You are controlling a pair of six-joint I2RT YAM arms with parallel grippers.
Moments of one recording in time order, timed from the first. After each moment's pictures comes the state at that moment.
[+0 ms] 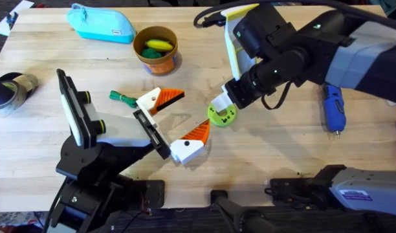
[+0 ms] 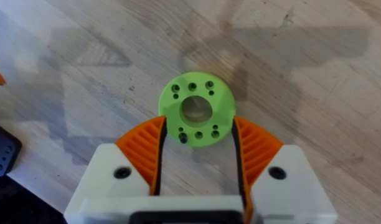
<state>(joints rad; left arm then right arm) -0.34 0.00 0.01 -0.06 0.61 -0.14 0.62 1.46 1.07 -0.86 -0.13 0.09</state>
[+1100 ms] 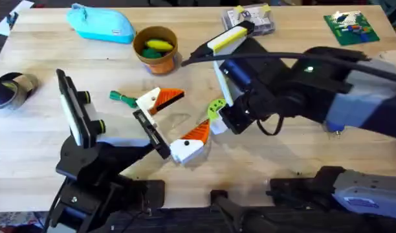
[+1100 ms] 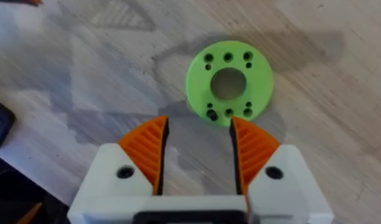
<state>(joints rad) -0.34 0.00 0.01 -0.06 0.61 -0.14 0.81 1.36 0.94 -0.82 -0.04 0.18</state>
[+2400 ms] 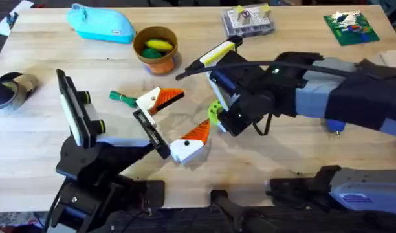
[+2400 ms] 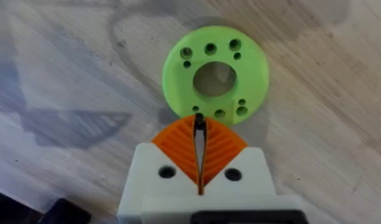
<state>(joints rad) -0.34 0.00 0.01 -0.06 0.61 -0.14 0.81 1.50 0.94 -0.84 0.01 0.17</state>
